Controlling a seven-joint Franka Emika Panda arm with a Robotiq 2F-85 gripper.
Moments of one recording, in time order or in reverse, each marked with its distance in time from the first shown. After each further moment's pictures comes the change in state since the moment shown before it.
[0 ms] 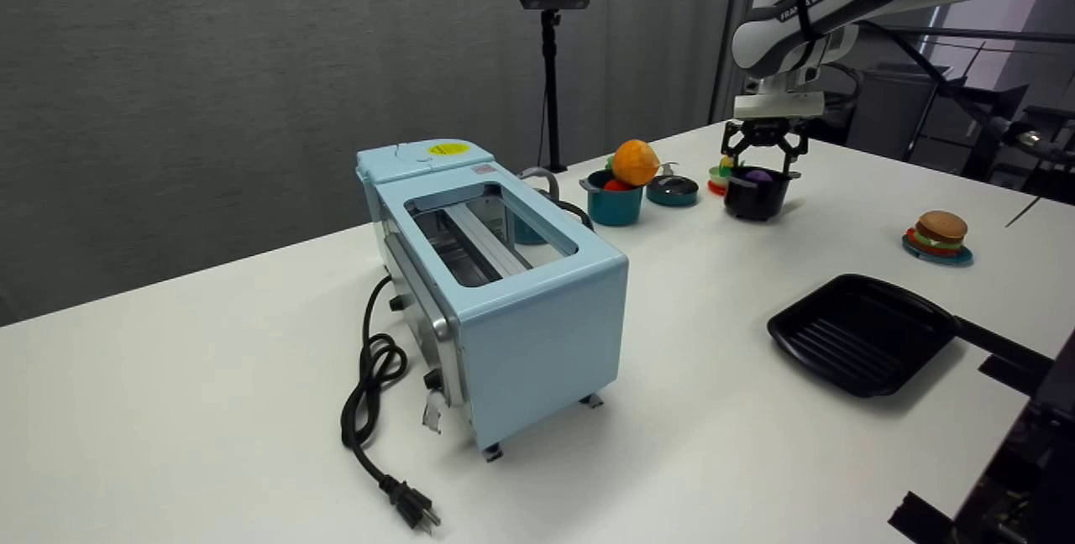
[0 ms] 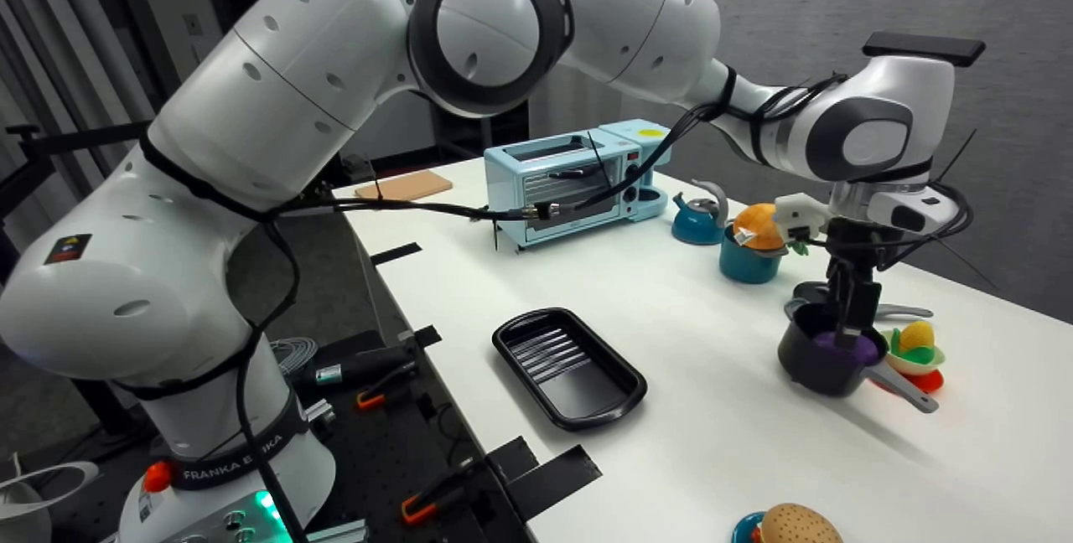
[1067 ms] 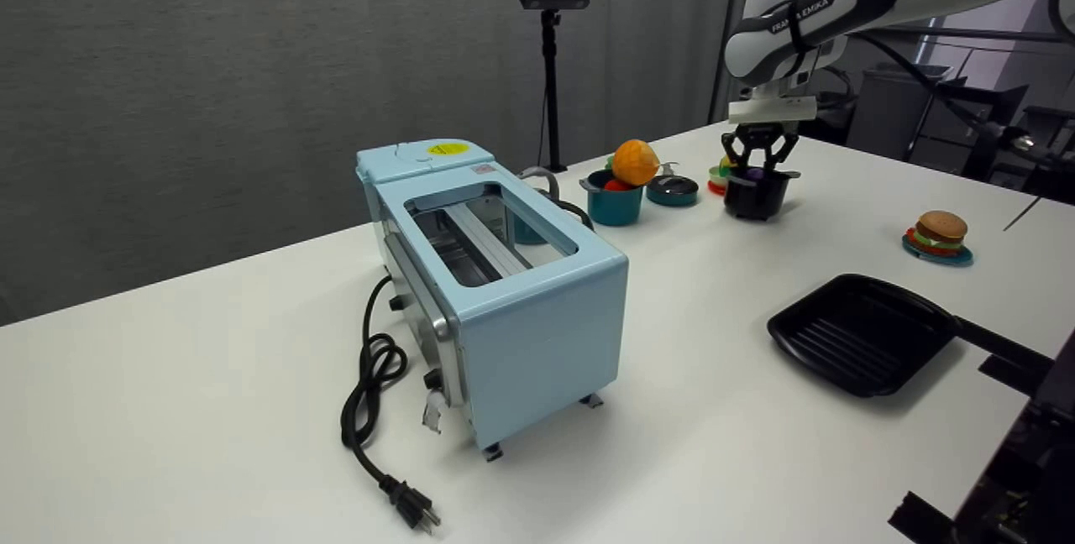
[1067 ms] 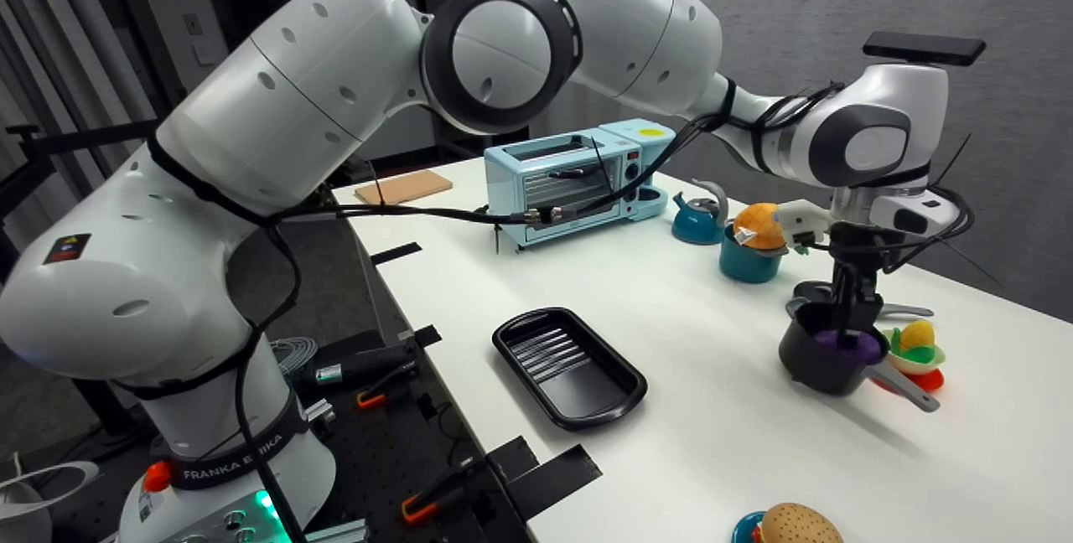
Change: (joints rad) arm -0.003 0.055 0.002 0.073 -0.029 -0.007 0.000
